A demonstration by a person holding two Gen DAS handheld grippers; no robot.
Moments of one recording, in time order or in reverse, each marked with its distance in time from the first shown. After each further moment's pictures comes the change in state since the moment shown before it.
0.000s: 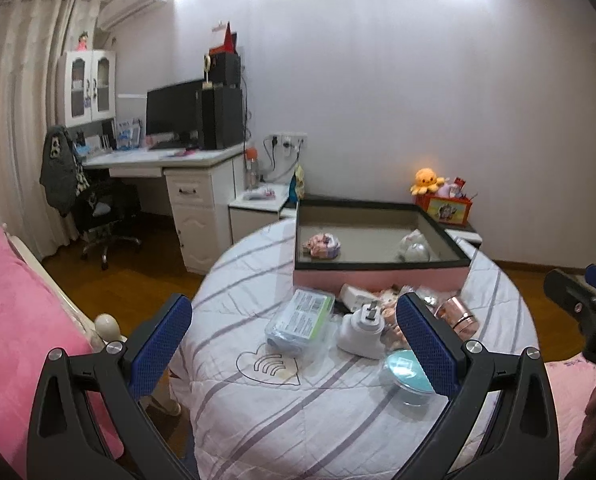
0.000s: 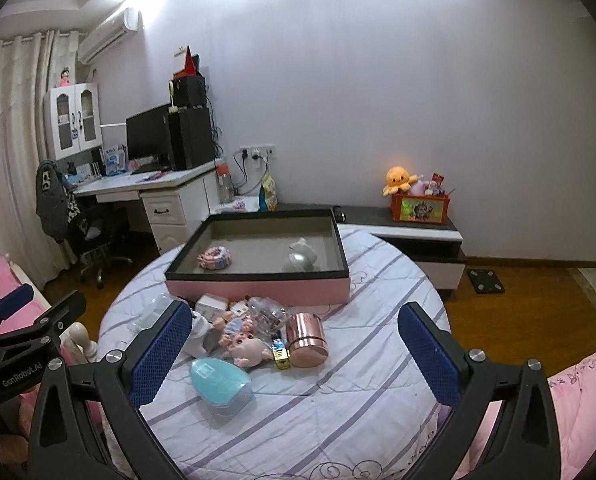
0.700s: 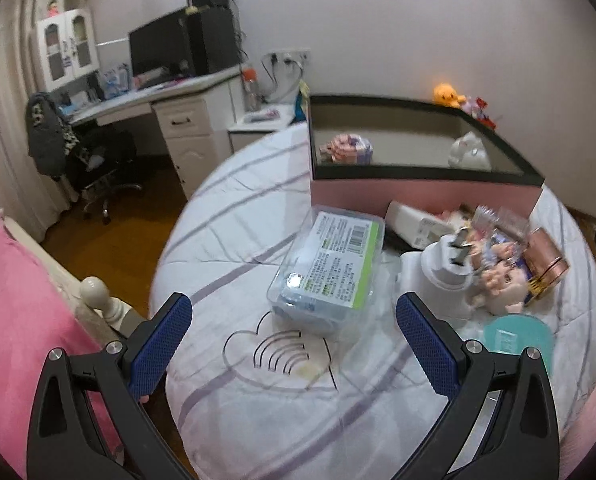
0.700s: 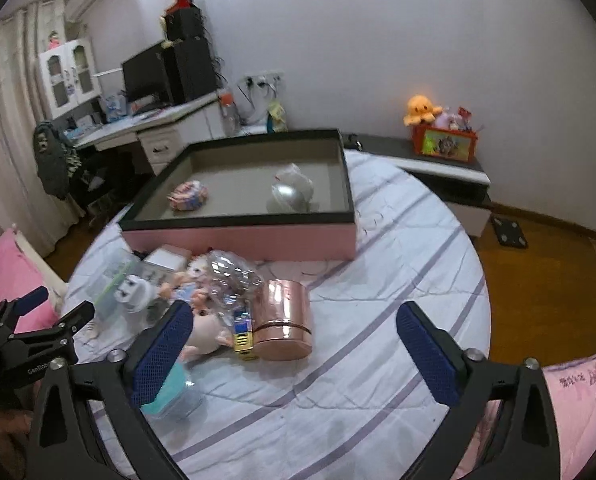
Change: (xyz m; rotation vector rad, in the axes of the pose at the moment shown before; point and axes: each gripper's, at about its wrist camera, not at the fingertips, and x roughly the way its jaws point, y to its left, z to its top) left arm 0.129 0.004 -0.037 0.083 0.290 0.038; right arm 0.112 -0.036 -0.008 0.011 0.286 0.064
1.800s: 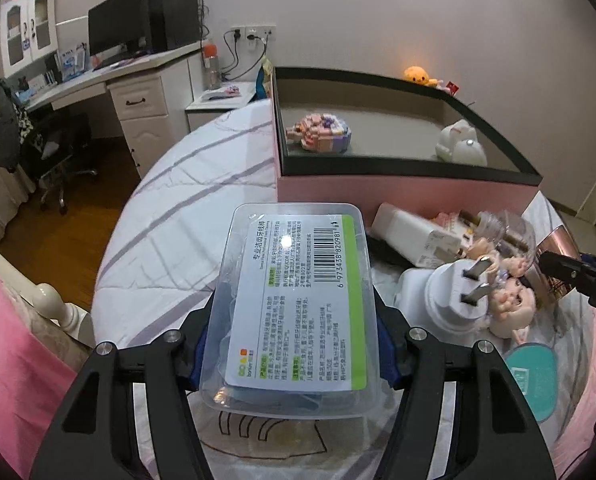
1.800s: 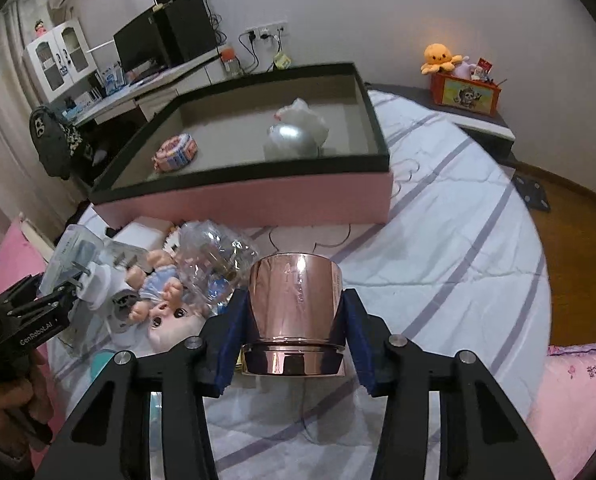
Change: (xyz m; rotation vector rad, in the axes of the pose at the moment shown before) left arm 0.041 0.004 0.020 0.002 0.067 -0.162; right arm 0.055 -0.001 0.000 0.027 0.151 0.077
